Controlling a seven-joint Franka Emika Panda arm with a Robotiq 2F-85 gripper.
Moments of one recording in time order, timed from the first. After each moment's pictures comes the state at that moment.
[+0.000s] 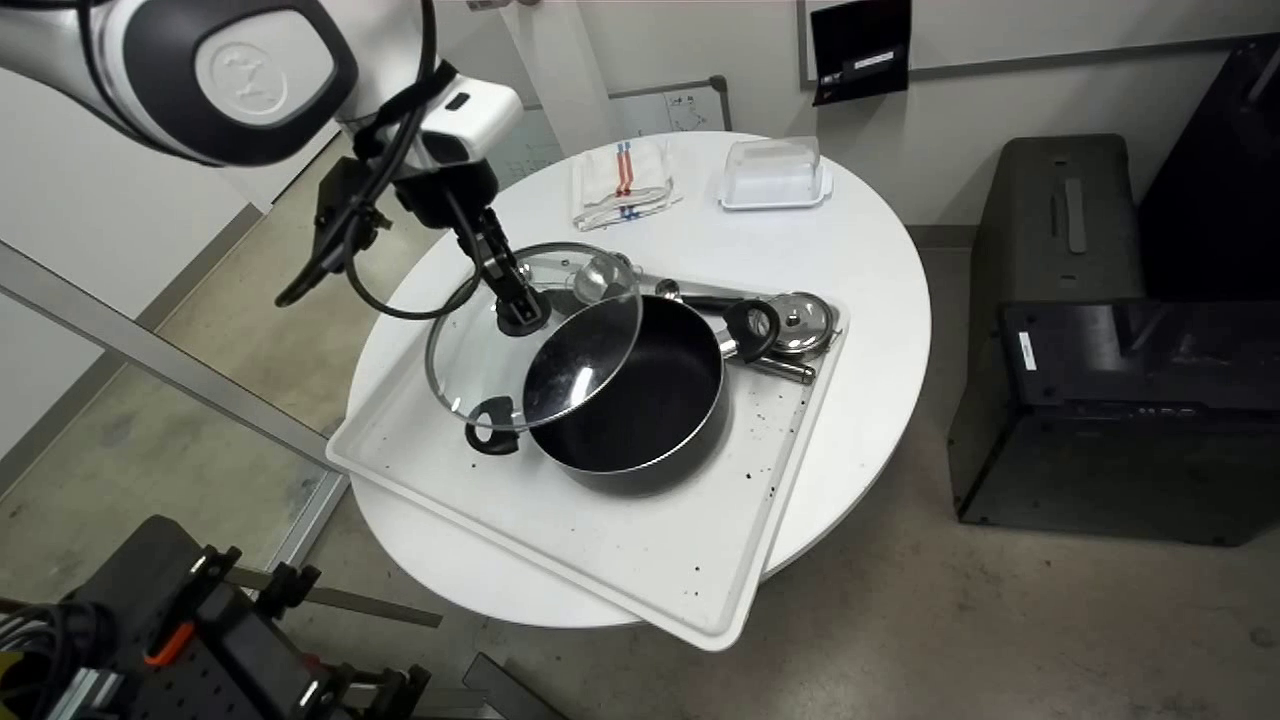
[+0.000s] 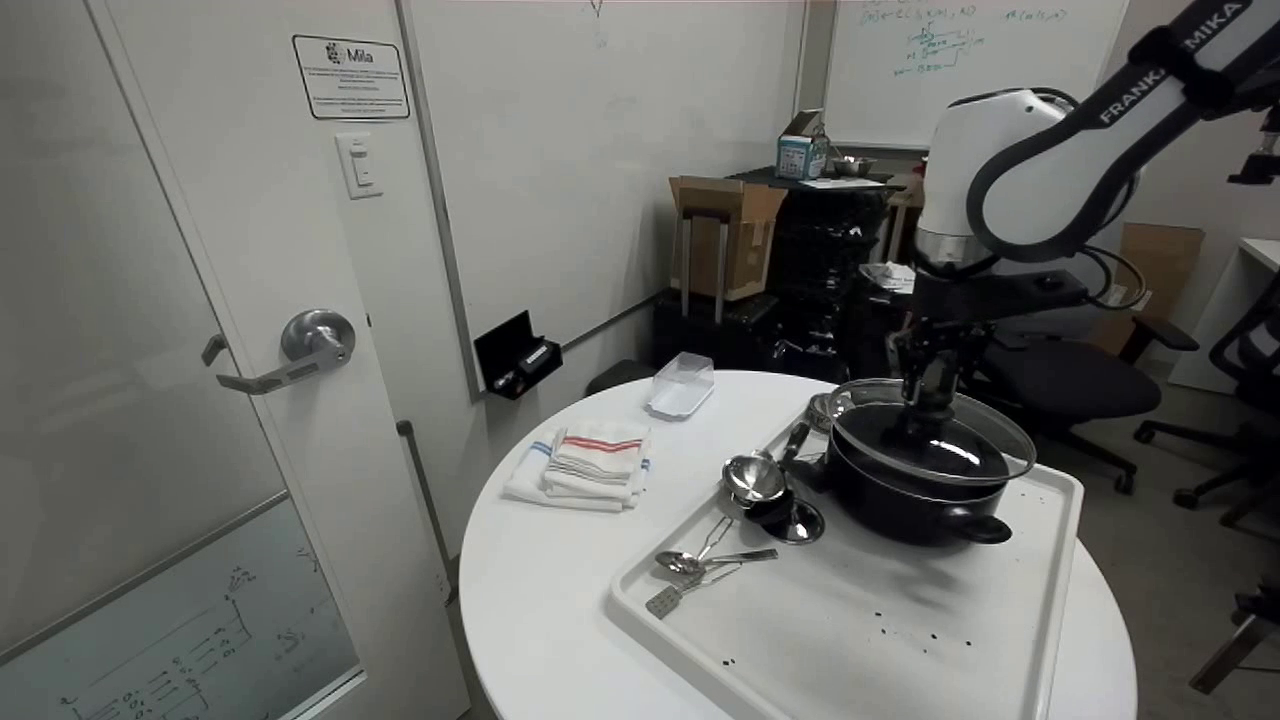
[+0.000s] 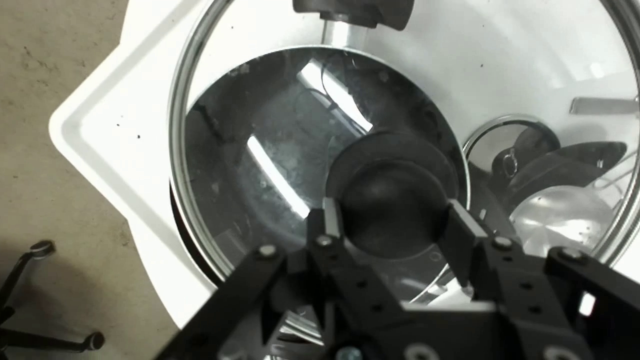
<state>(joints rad) 0.10 0.46 -0.19 -2.11 -0.01 2.52 0.53</state>
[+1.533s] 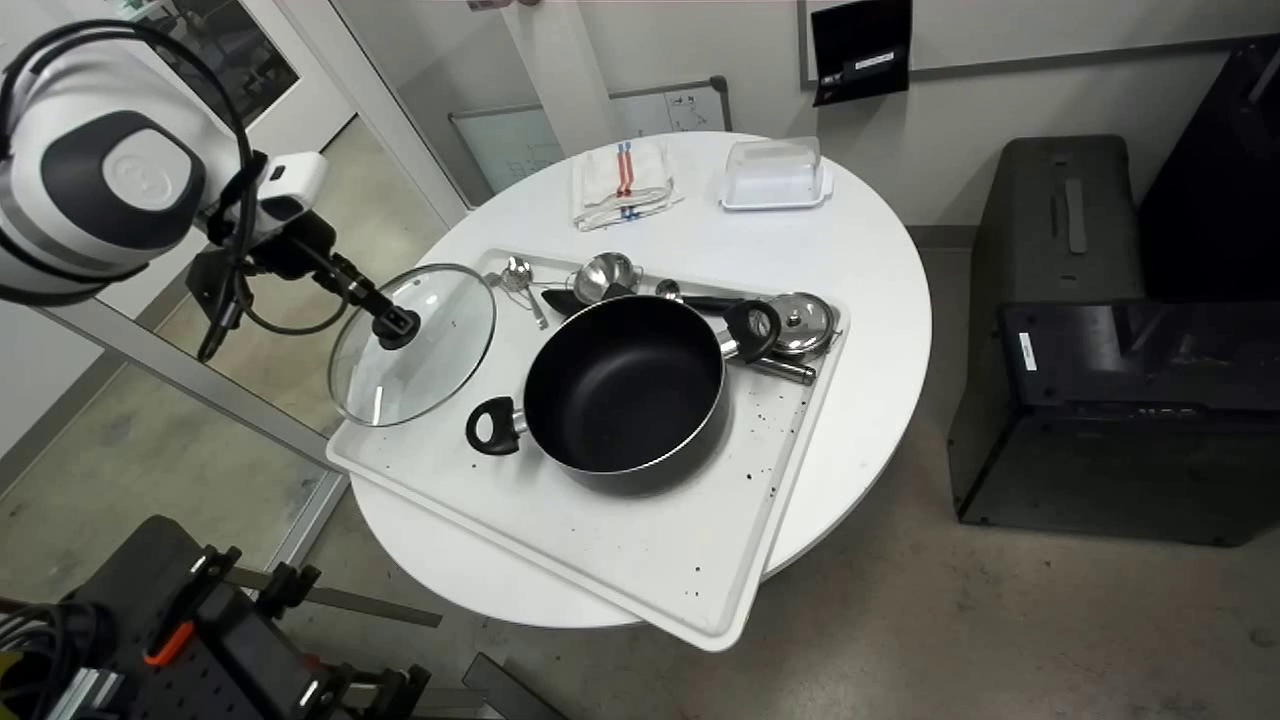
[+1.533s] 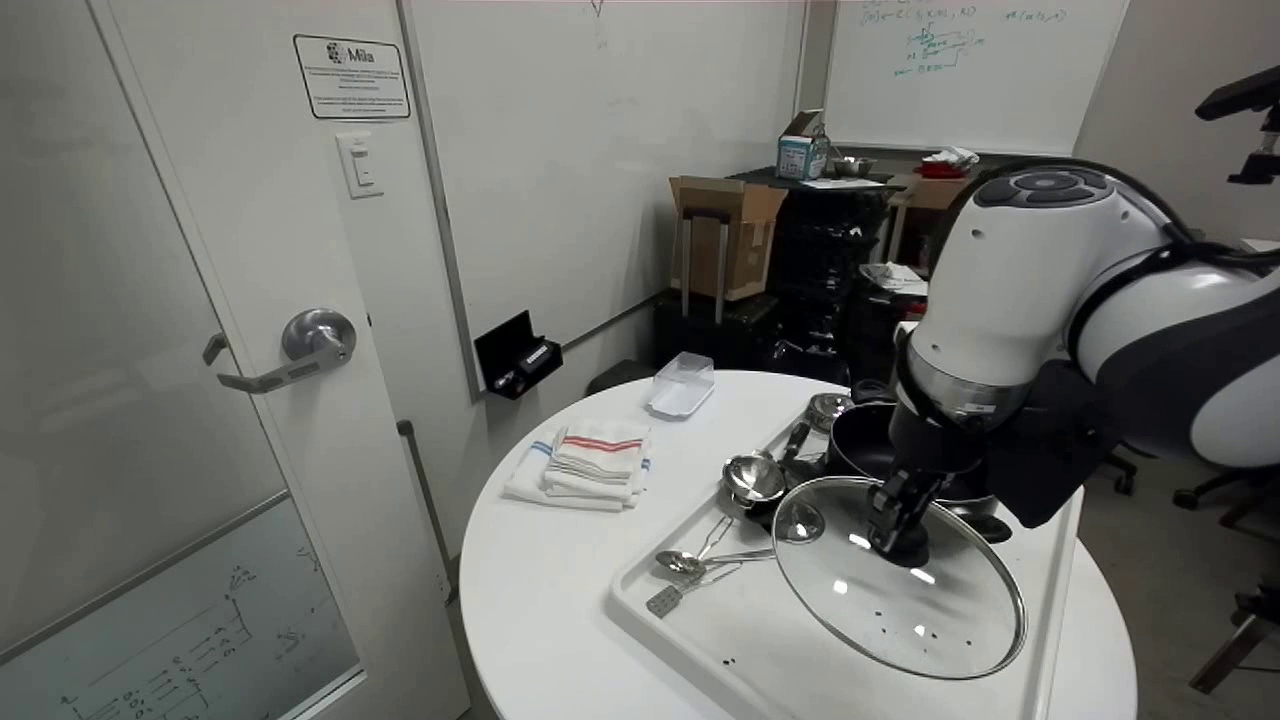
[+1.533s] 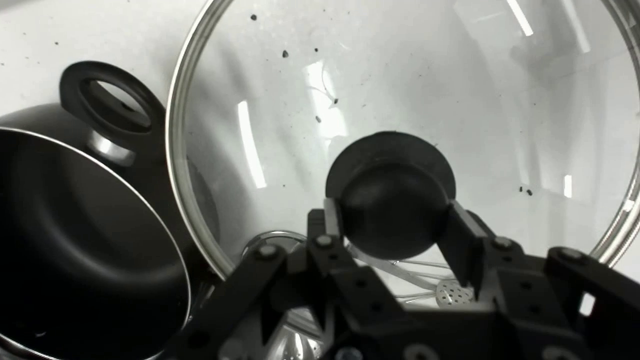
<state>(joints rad) 0.45 0.47 -0.14 -2.30 -0.27 2.84 0.74</state>
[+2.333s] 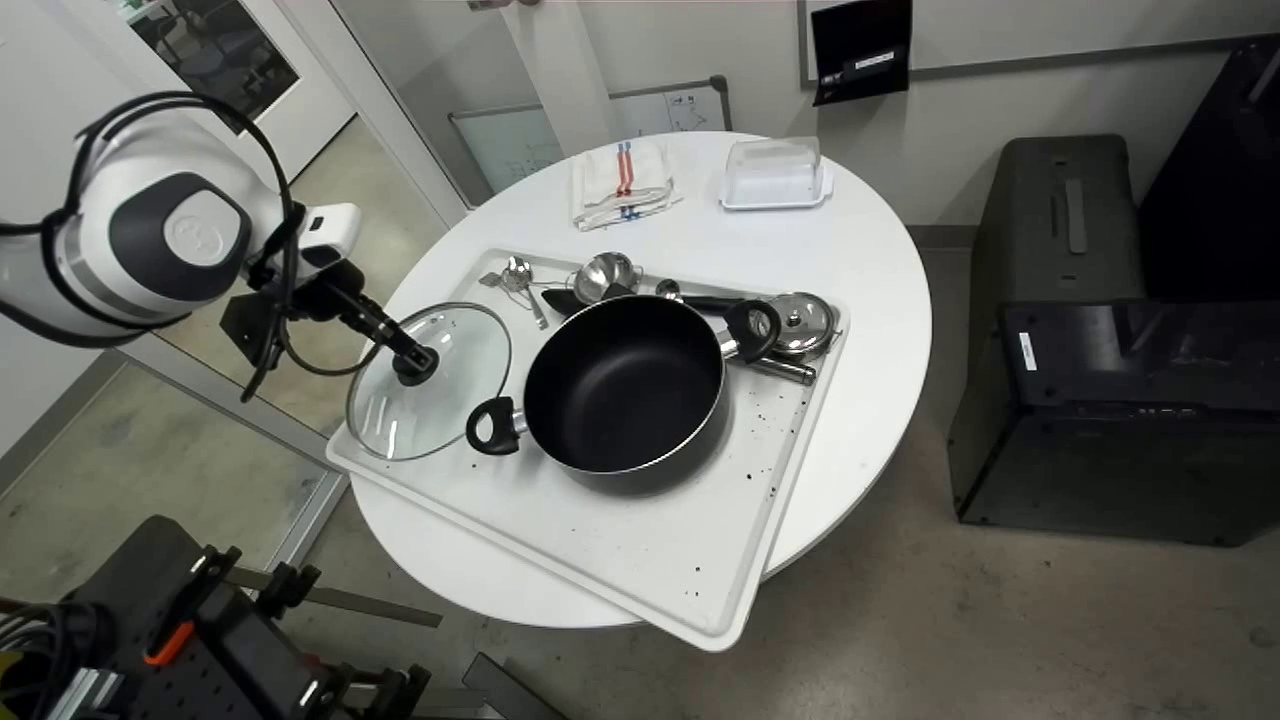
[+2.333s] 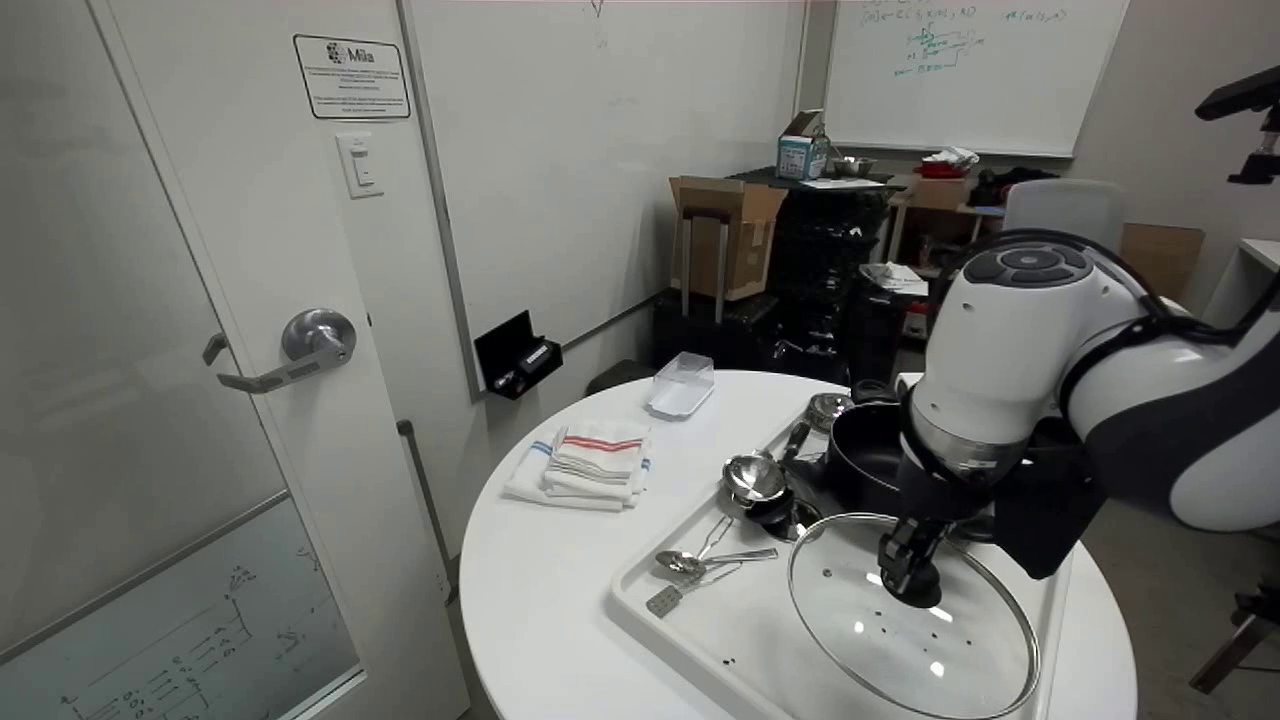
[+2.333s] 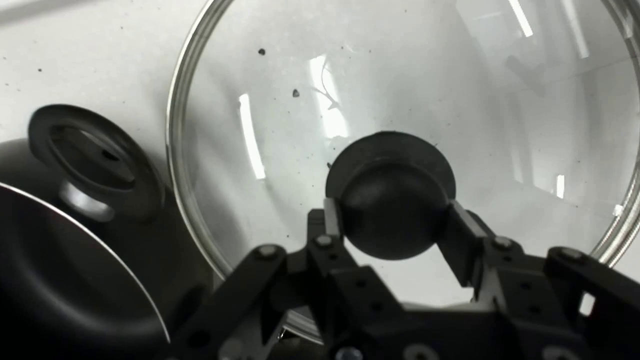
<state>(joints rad) 0.44 0.58 -0.14 -2.30 -0.25 2.90 0.69</state>
